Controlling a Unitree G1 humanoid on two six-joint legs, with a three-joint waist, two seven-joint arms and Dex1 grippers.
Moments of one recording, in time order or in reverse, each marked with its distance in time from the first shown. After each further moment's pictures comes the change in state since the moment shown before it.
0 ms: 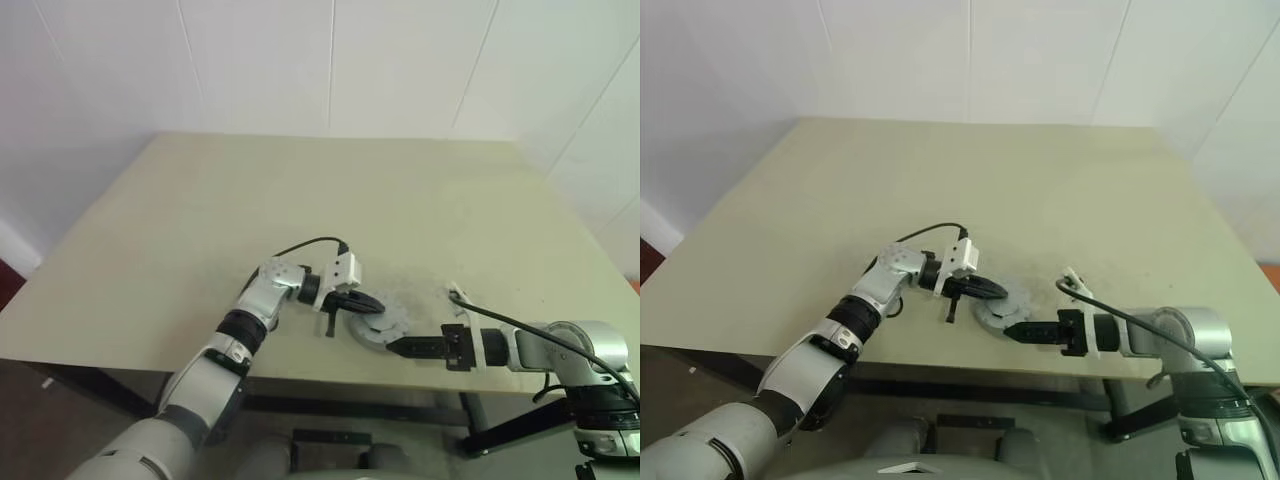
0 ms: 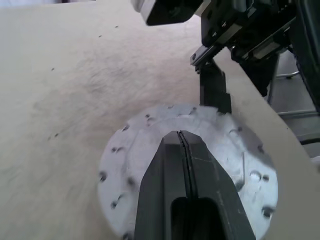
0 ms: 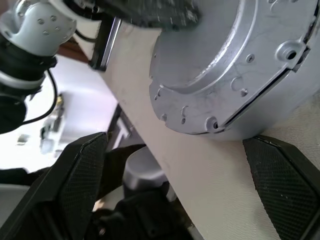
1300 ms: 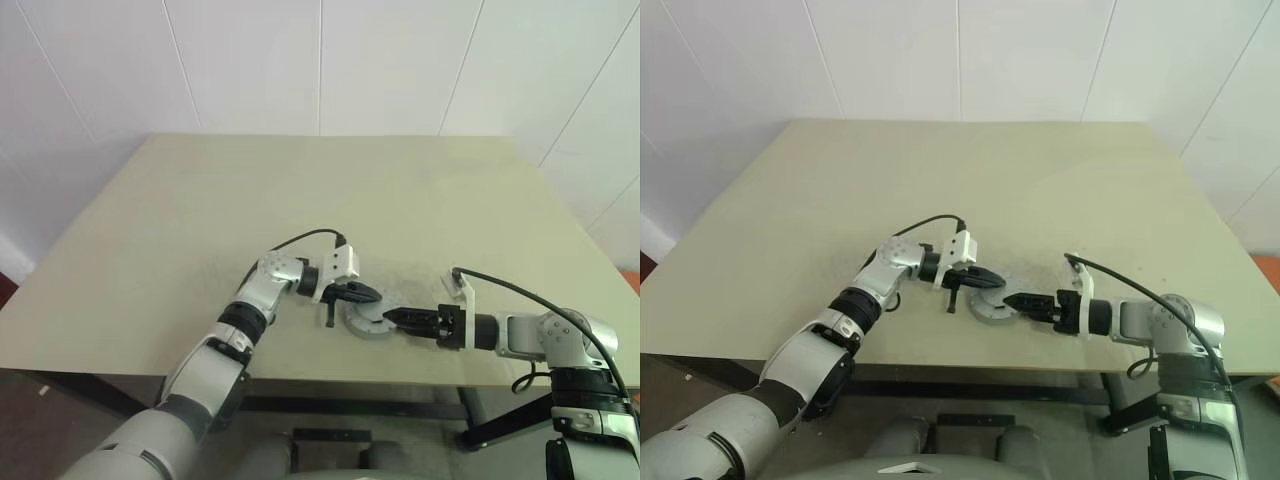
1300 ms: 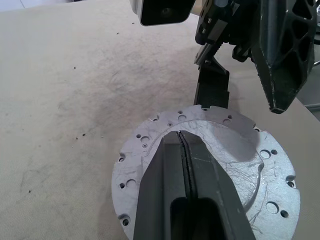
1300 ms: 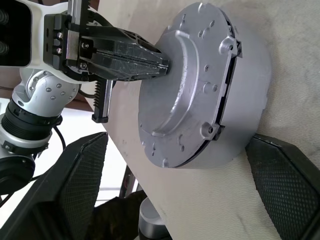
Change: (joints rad) left arm -0.067 0.006 0.024 0.120 0.024 -0.090 0.053; right arm -0.083 0.099 -0.143 0.175 0.056 0.063 -0.120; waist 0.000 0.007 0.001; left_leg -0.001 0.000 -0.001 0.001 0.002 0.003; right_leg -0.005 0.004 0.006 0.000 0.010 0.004
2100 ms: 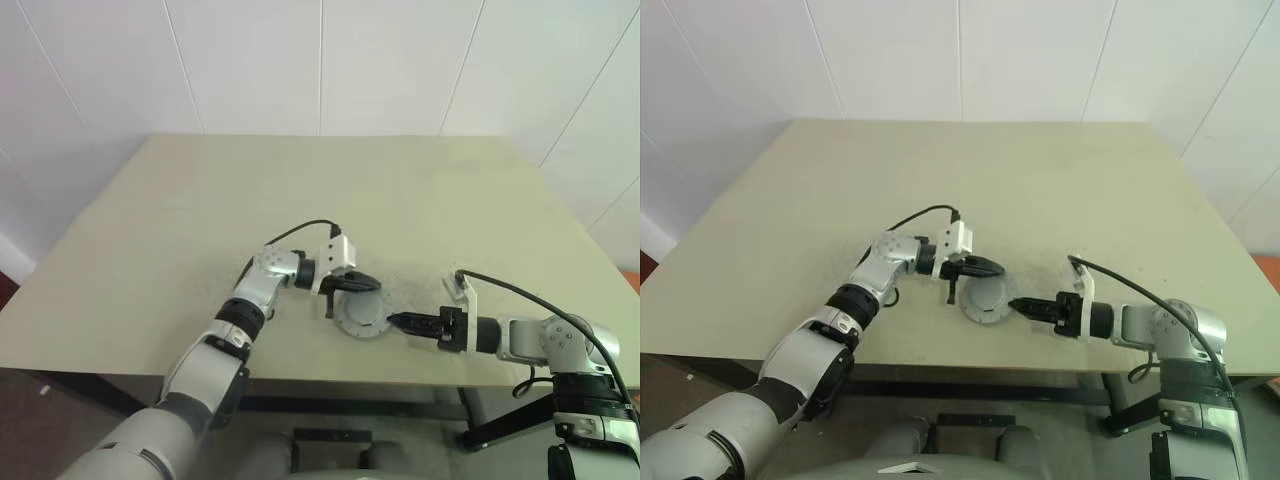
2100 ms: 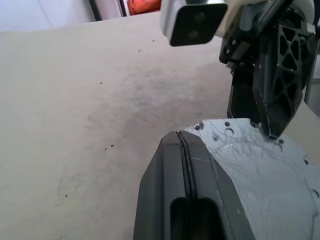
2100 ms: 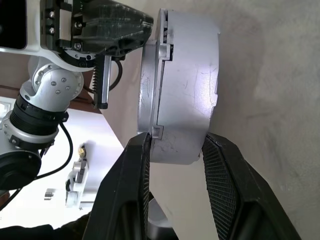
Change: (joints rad) left arm -0.012 -0.023 0.095 0.013 -0.034 0.002 0.048; right arm 0.026 -0.001 -0.004 -0.012 0.027 -0.036 0.025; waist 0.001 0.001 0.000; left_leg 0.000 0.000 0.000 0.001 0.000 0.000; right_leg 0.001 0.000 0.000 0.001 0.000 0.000
